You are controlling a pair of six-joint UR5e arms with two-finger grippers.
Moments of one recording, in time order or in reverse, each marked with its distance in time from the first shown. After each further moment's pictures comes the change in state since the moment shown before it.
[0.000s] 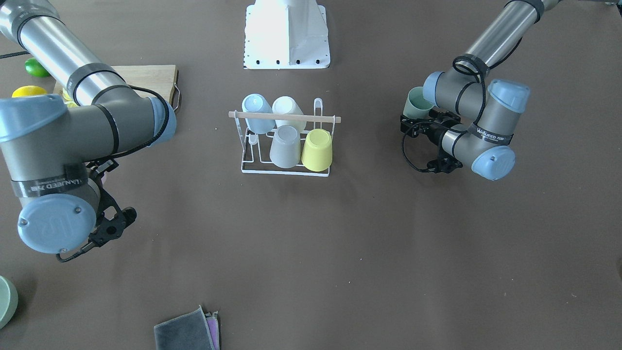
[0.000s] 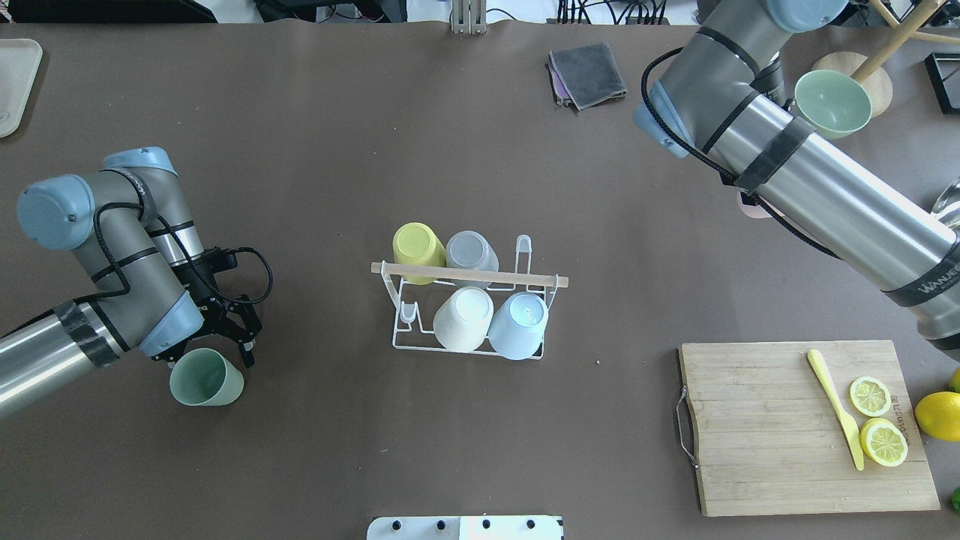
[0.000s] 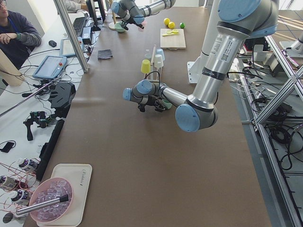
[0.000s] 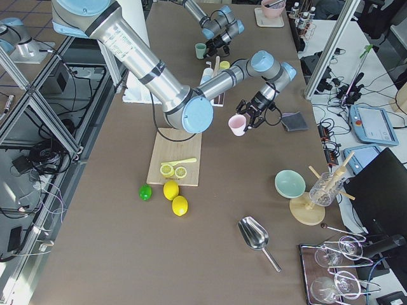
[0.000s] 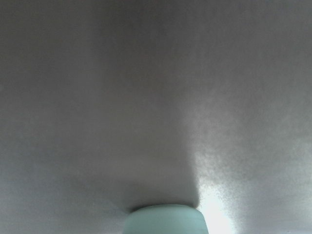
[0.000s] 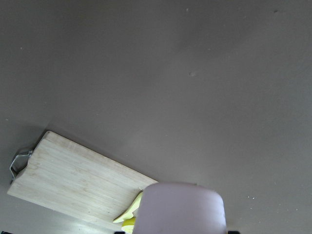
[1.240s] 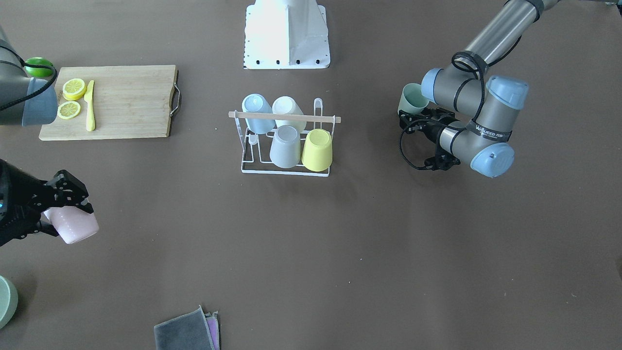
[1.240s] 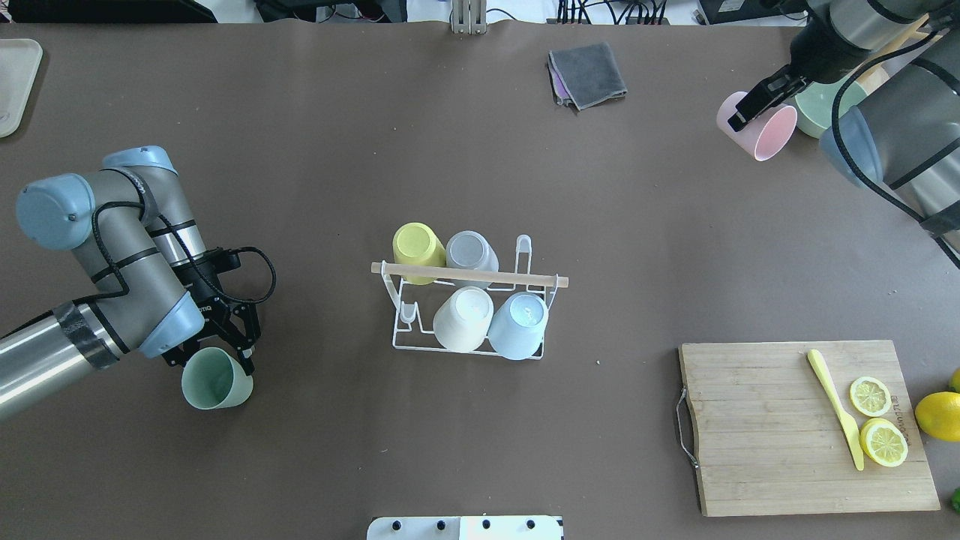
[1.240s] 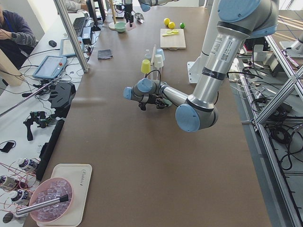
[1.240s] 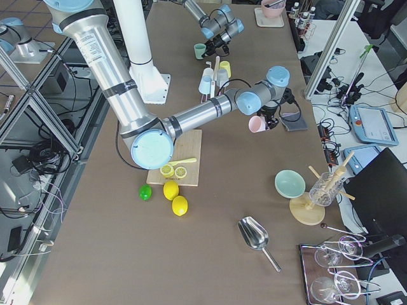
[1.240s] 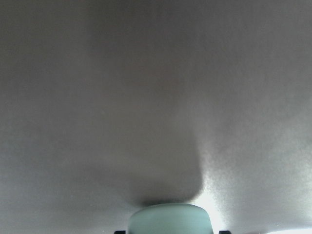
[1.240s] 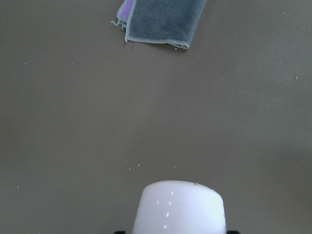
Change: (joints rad) left arm -0.003 0.001 -0.031 0.038 -0.035 -0.003; right arm 0.152 -0.369 0.208 1.130 0.258 0.601
